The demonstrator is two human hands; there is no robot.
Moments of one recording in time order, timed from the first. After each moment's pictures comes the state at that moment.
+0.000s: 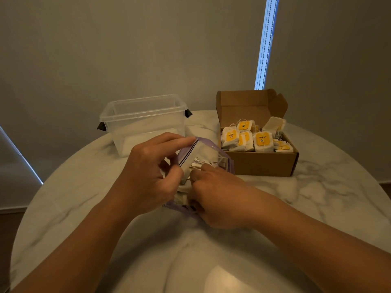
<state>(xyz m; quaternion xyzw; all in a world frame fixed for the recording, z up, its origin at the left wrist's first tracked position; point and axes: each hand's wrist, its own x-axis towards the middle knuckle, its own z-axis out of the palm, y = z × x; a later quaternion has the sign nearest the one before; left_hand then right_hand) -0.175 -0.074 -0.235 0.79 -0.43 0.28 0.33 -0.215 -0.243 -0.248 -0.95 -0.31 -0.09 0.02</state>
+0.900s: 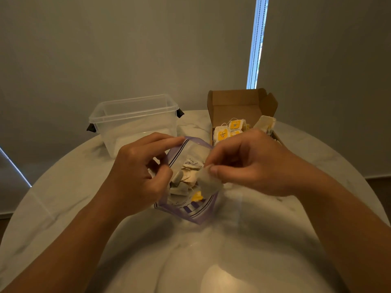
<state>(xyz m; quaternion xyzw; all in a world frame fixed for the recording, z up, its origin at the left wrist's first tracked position) -0.174 -0.073 -0.237 0.79 -0.41 0.28 0.34 -0.230 -0.305 -0.205 -0.86 -0.28 -0.07 0.42</state>
